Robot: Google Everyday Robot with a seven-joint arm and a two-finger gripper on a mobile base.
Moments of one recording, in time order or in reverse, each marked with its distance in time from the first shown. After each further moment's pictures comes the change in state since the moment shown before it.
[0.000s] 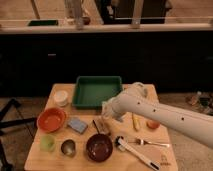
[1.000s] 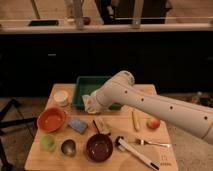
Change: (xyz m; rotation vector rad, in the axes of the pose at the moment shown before) arm -0.073 -0.032 -0.014 -0.002 -0.088 -0.255
